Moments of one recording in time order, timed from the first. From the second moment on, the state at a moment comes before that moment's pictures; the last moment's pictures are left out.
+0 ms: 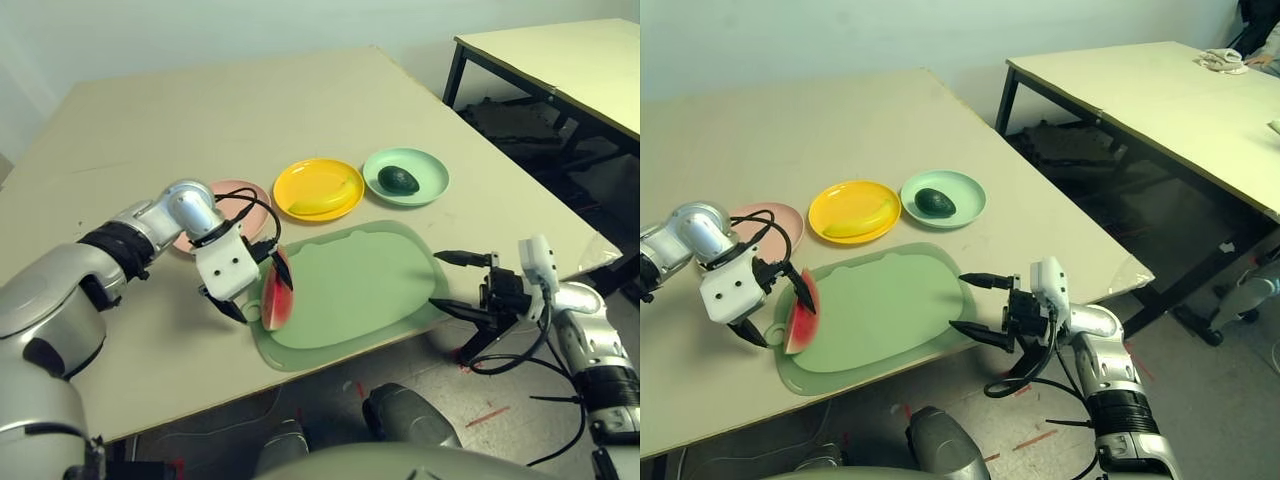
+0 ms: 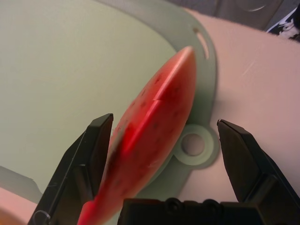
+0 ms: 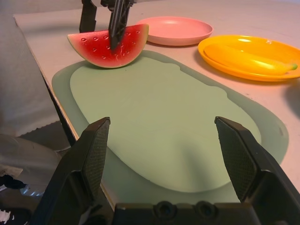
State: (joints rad) left arm -1.03 0.92 -1.17 0.74 -0.40 -1.01 -1.61; right arm -0.17 -0.51 -0.02 0.31 0.43 -0.16 1.40
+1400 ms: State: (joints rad) left arm -0.92 0.76 -0.85 0.92 -0.10 -0.94 -1.61; right arm -0.13 -0.50 0.01 0.25 0.42 -0.17 1.40
